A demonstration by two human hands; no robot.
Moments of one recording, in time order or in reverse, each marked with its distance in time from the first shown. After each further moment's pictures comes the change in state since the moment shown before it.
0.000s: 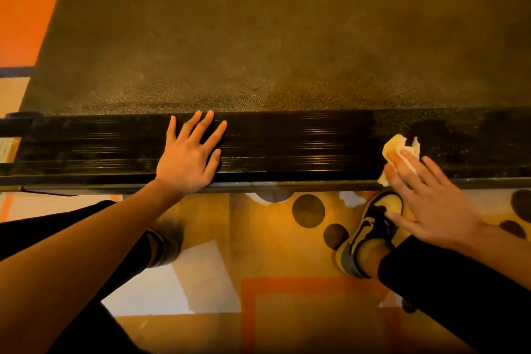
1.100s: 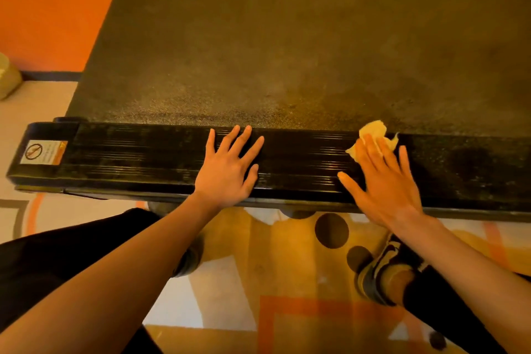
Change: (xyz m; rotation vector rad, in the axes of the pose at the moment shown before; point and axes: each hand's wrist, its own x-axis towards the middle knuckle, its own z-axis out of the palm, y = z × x) left_hand 0.000 0.000 0.002 -0.040 0.035 -0.001; right_hand 0.123 -0.108 -0.057 0.279 0.022 0.257
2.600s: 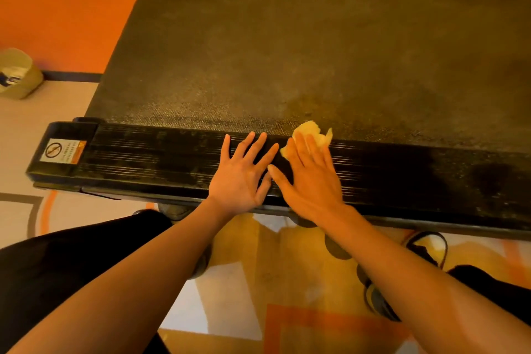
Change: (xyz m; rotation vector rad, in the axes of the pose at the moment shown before) left_hand -0.001 -0.002 0.002 -0.012 -0.019 -0.003; right_hand 0.049 -0.139 -0.004 0.209 0.032 -0.104
